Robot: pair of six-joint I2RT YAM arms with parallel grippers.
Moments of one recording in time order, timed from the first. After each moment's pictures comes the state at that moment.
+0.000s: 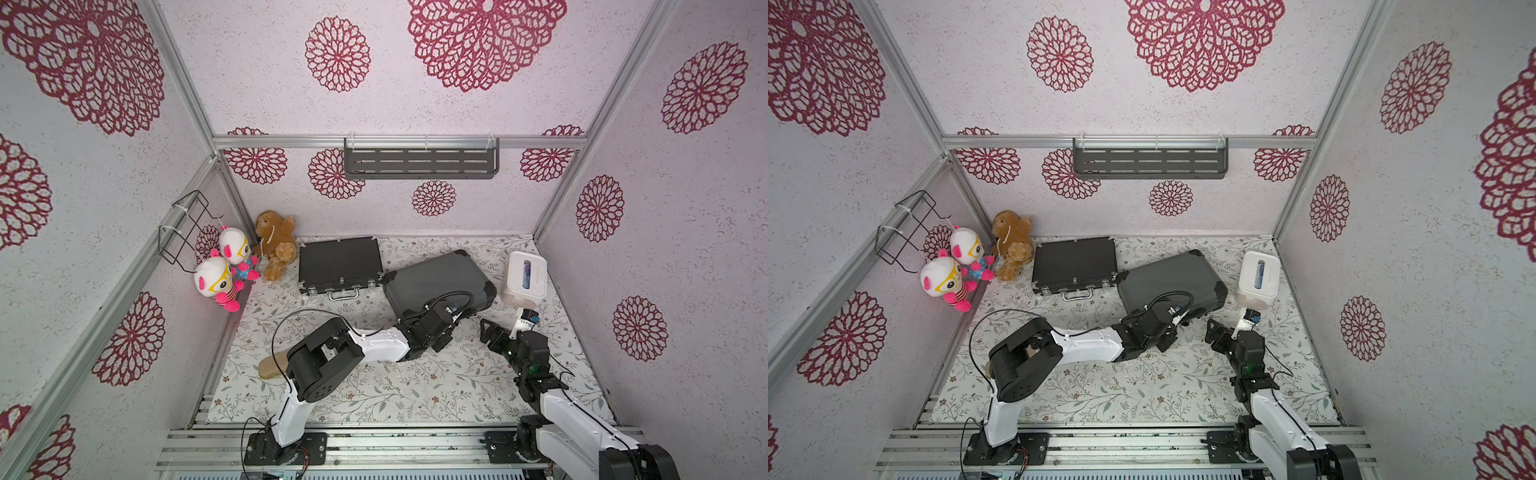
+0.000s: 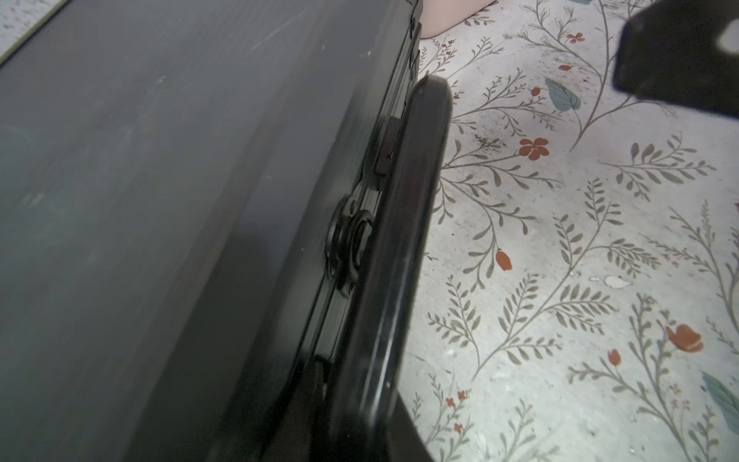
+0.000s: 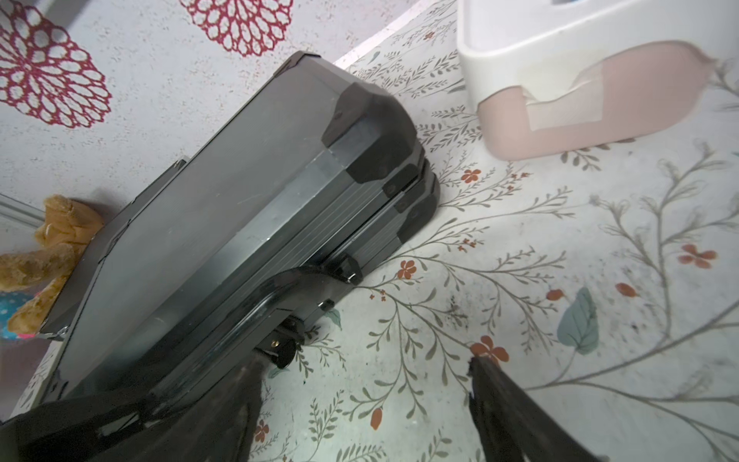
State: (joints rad) left arm -1.01 2.04 1.24 0.12 -0.26 0.04; right arm 0.14 0.93 0.16 0.35 -0.07 0.57
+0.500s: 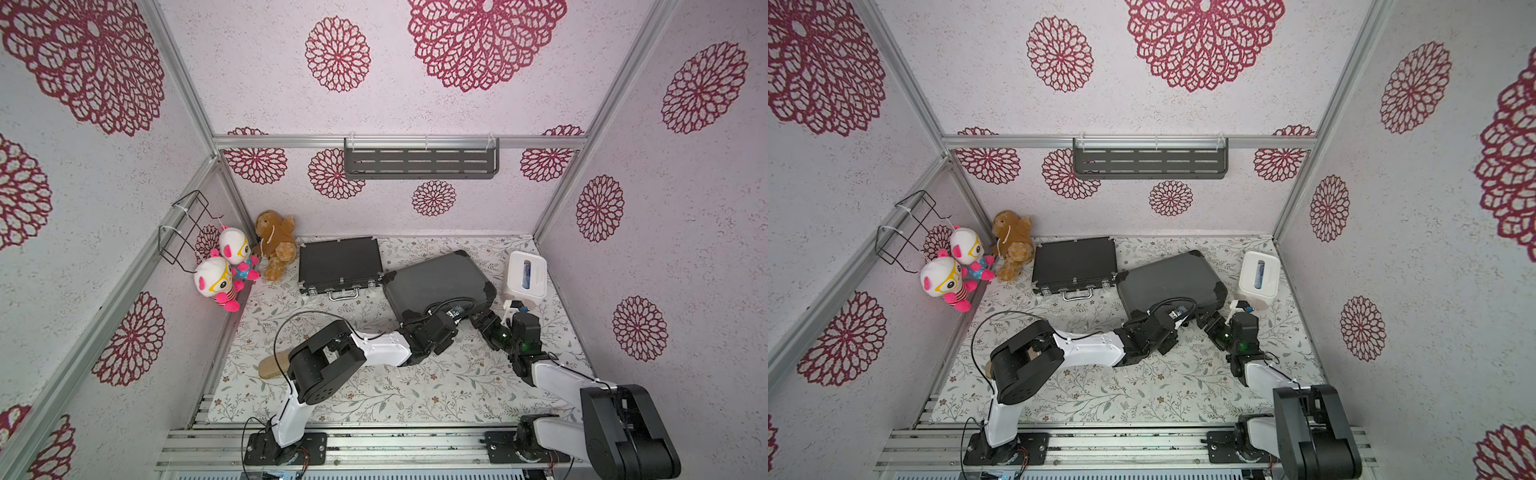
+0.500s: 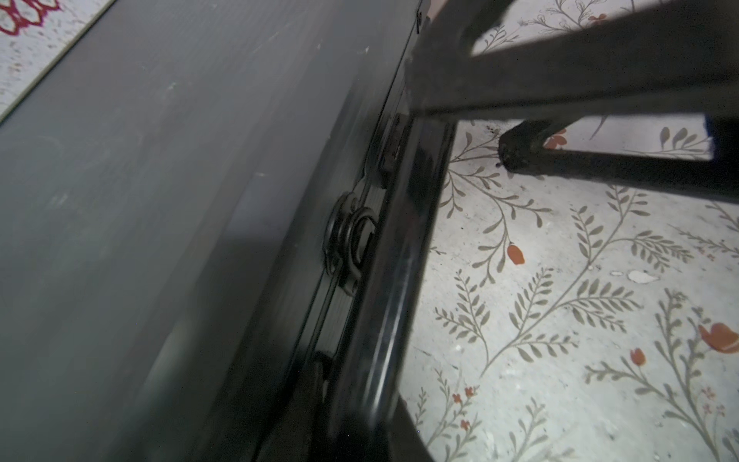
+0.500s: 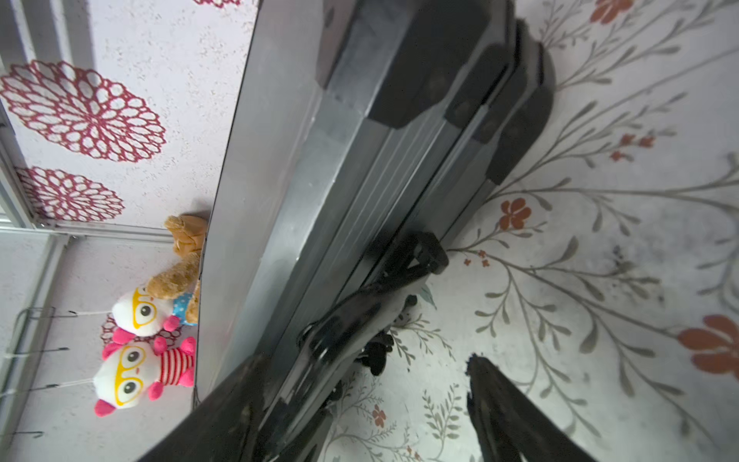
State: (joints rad) left arm -1.05 2.04 1.22 0.14 -0.35 0.05; right arm 0.11 1.24 0.31 0.42 -0.35 0.98
